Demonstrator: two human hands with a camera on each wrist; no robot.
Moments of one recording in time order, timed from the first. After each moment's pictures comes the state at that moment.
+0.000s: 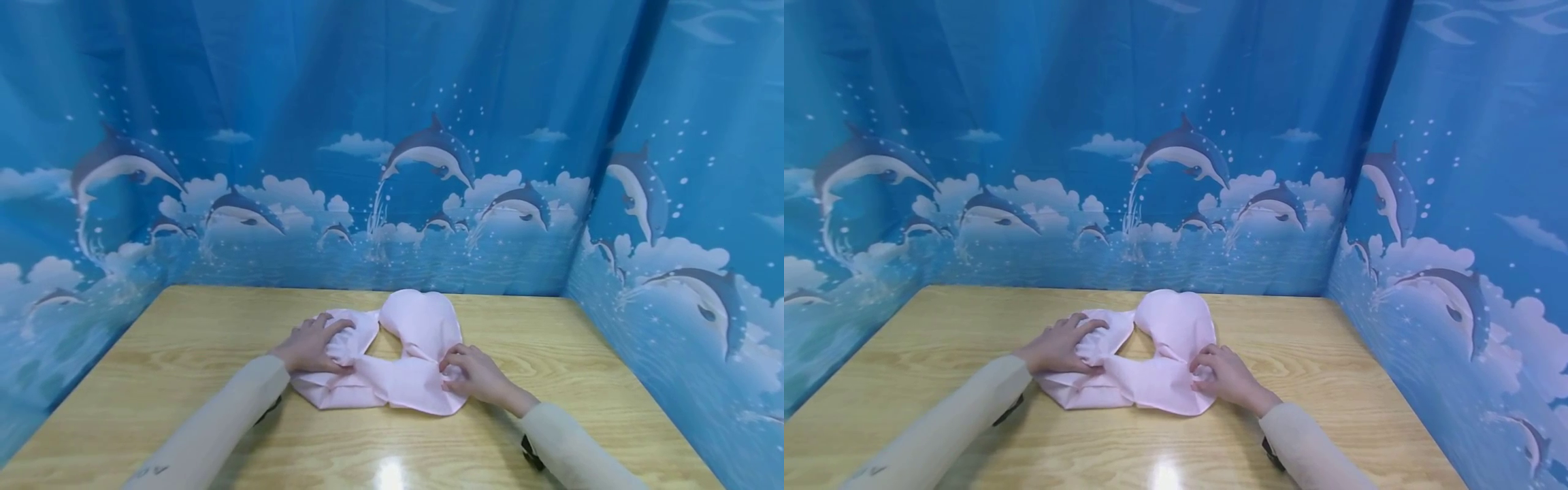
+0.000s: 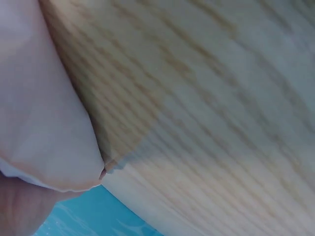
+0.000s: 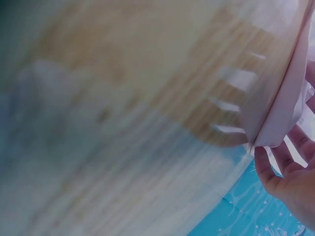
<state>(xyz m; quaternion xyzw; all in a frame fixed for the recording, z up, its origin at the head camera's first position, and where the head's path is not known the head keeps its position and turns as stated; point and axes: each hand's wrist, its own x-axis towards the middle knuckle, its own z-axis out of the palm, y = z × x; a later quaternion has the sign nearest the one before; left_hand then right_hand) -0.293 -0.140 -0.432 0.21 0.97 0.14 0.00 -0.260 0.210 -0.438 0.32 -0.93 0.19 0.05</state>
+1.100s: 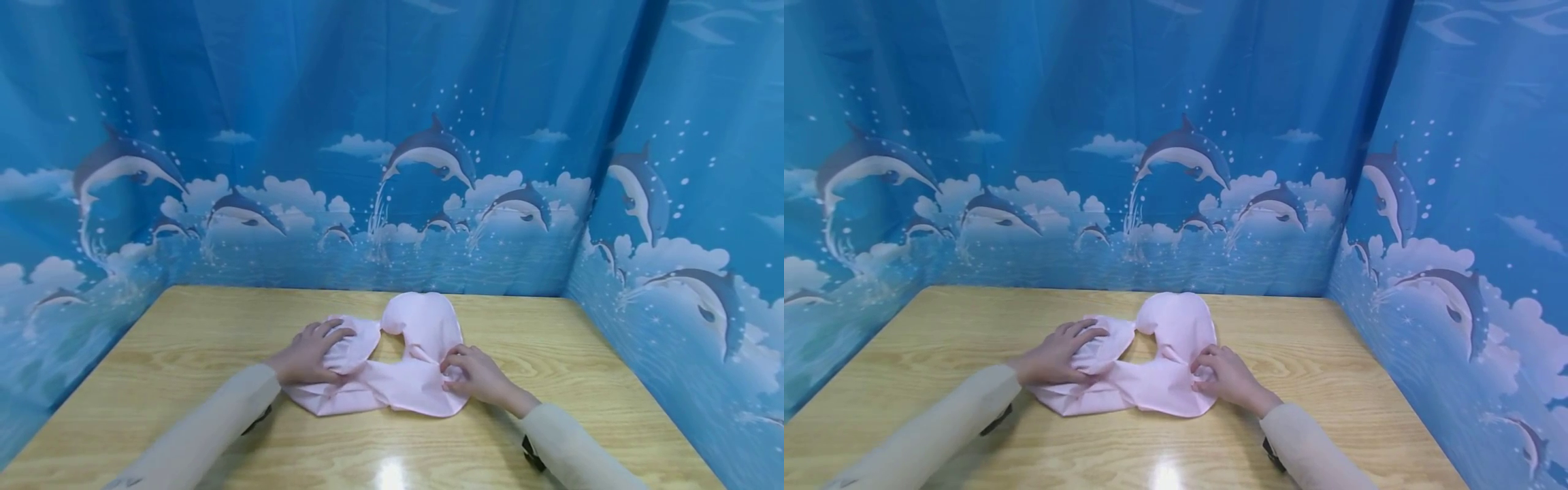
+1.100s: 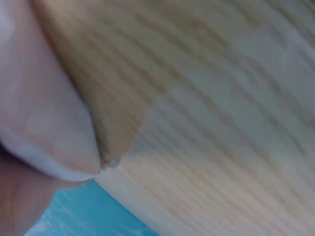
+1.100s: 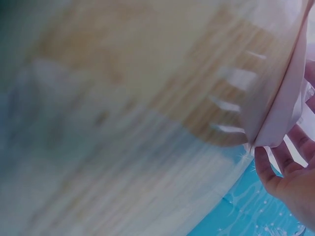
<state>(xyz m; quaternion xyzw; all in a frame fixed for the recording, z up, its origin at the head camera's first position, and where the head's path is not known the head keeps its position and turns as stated) -0.279 -0.149 -0.441 0.28 0.94 0.17 -0.02 -0.259 0.209 -0.437 0.31 -0.93 0.19 0.04</state>
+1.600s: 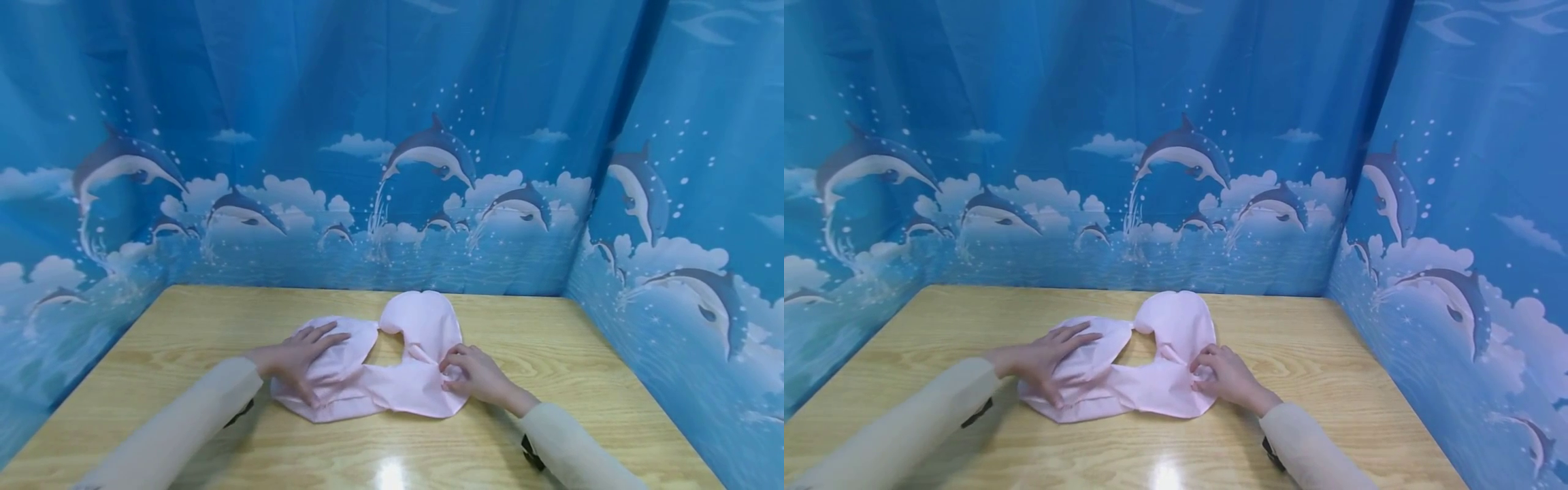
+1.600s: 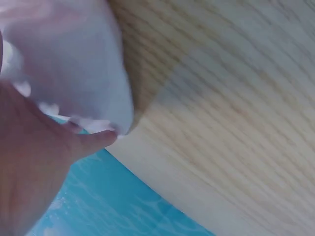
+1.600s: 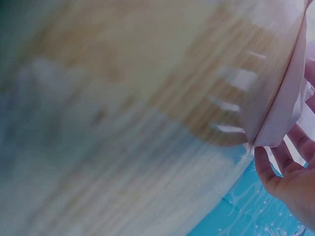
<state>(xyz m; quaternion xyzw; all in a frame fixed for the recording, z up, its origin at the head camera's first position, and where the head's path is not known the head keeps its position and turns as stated) -0.262 -0.169 -0.407 0.35 0.92 0.14 0.11 -0.259 0.208 -0.436 0.30 -0.93 0.20 0.03</state>
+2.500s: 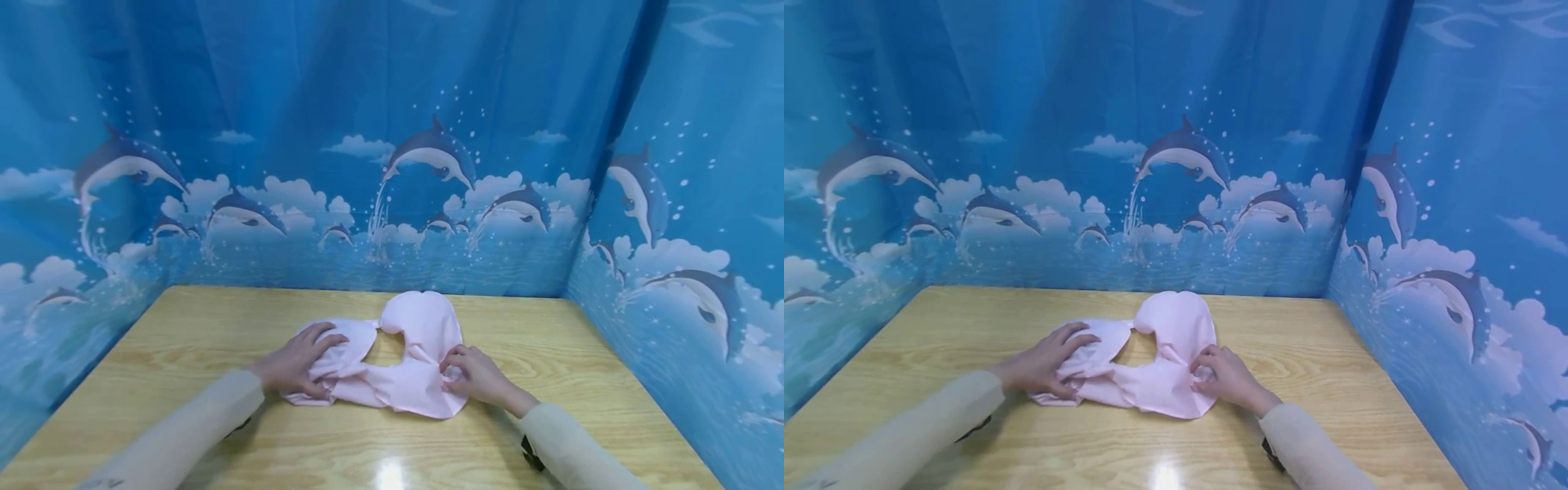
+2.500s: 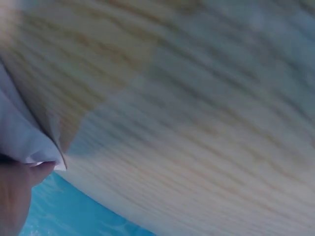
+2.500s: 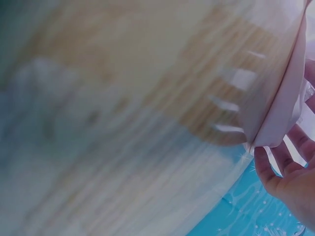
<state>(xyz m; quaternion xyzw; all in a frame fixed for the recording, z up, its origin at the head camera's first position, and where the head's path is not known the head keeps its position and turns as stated) -0.273 -0.174 -0.447 0.38 0.91 0.14 -0.08 -0.260 0.209 -0.437 0.30 -0.93 0.20 0.03</state>
